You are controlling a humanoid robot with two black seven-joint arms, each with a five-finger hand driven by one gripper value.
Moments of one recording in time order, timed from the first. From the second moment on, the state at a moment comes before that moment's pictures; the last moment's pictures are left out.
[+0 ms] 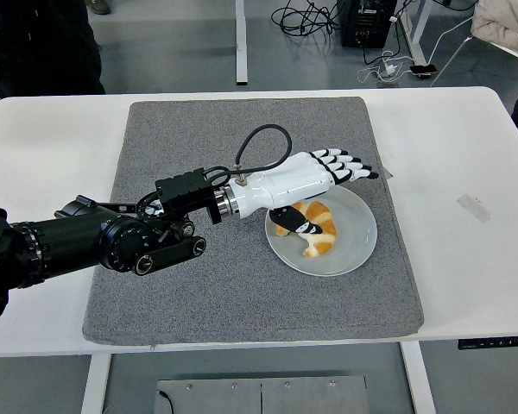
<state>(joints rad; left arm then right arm) -1.17 0.00 0.18 -0.80 1.14 0.53 -0.60 -0.09 0.00 0.09 0.16 -0.08 -0.05 0.23</state>
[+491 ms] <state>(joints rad) -1.15 0.06 -0.07 -0.80 0.71 0.52 -0.61 -0.09 0.00 0.09 0.16 -0.08 -0.05 0.23</state>
